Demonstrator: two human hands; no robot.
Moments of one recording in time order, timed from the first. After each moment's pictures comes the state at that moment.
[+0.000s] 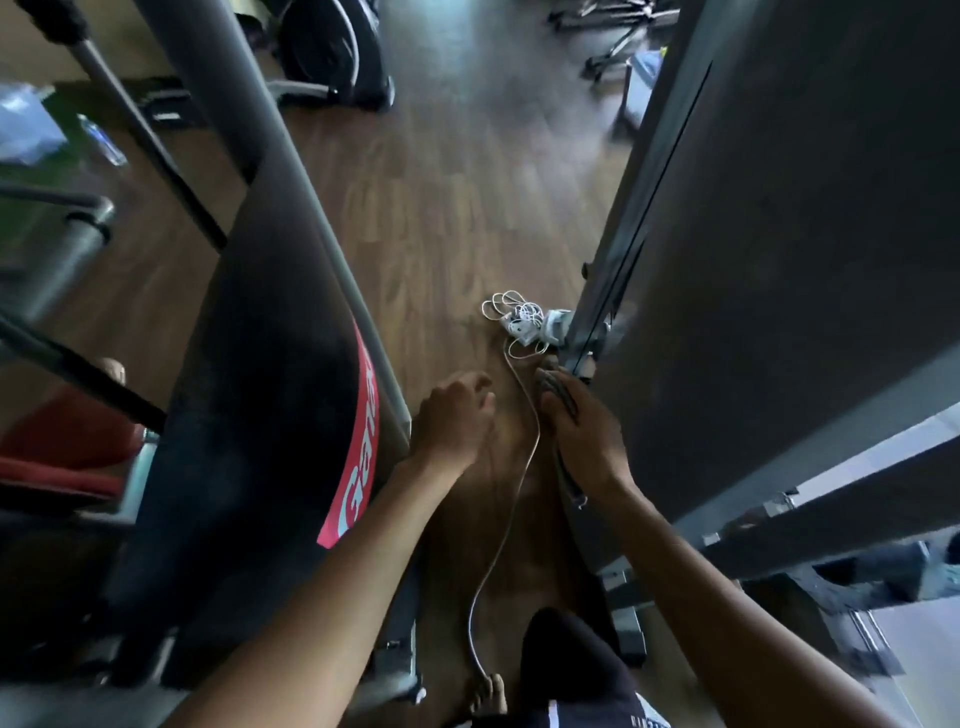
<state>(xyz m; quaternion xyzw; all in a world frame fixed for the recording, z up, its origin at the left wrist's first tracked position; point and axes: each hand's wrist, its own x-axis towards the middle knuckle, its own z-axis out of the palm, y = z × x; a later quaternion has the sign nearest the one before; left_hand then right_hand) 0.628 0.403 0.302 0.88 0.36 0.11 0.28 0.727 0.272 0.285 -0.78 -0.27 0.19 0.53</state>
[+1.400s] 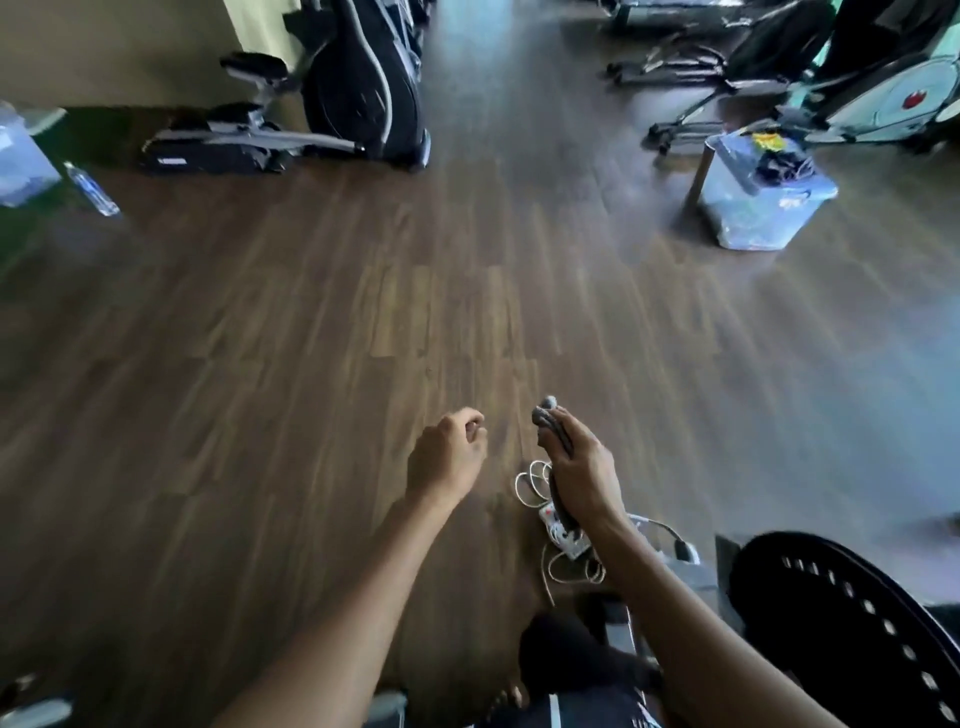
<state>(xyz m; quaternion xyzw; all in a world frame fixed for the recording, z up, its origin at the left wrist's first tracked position) 1.087 1.008 0.270 0.81 0.46 0.12 0.33 1.198 0.886 0.262 -0.81 -0.27 0.22 0.47</state>
